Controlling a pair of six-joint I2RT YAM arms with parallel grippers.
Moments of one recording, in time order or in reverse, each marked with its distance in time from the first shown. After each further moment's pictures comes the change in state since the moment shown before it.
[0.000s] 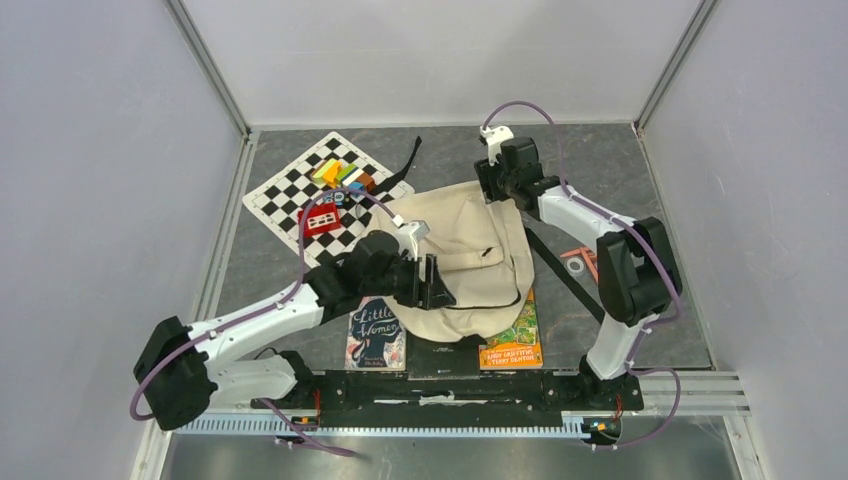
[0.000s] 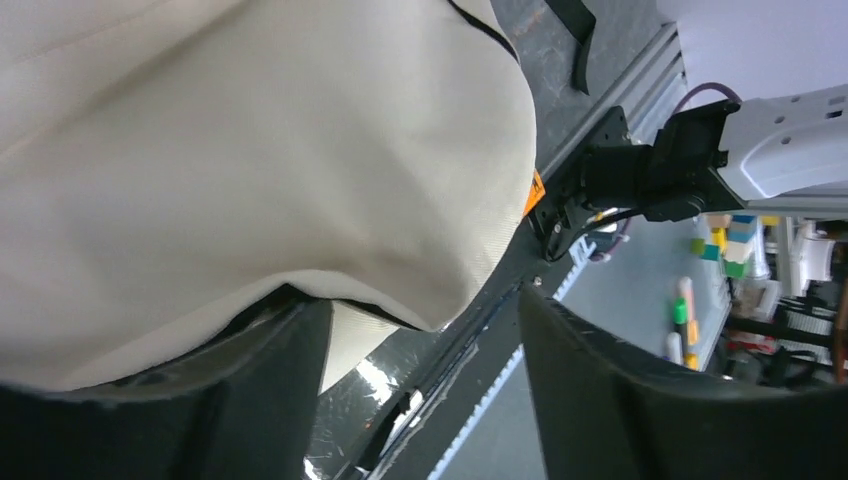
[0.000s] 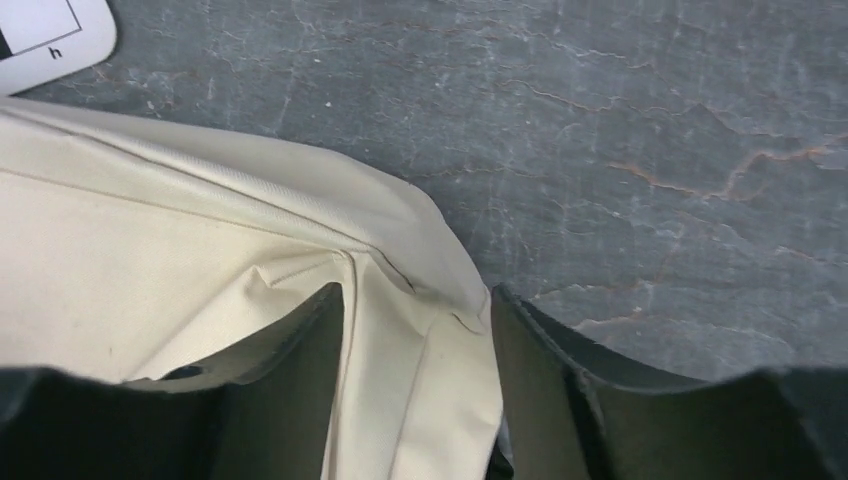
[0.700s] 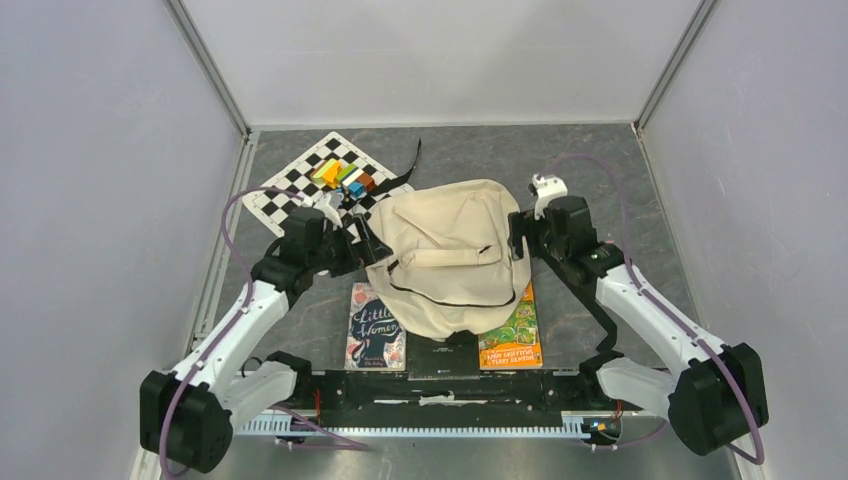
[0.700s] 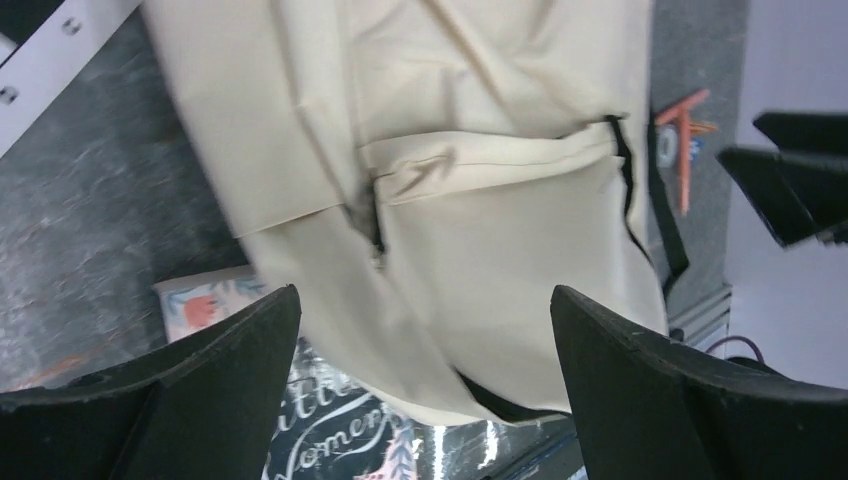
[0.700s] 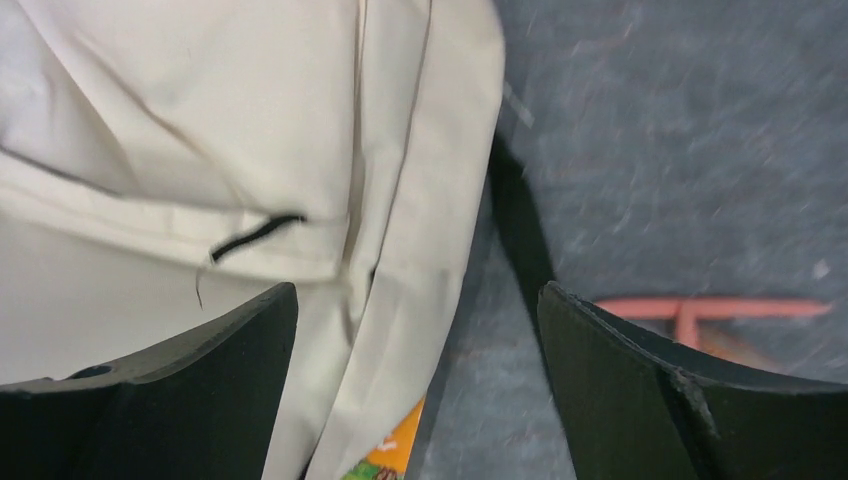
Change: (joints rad) left arm 0.512 -0.169 0.028 -0.233 -0.014 0.053; right arm 0.000 -0.683 -0.476 -0.159 0.017 0.157
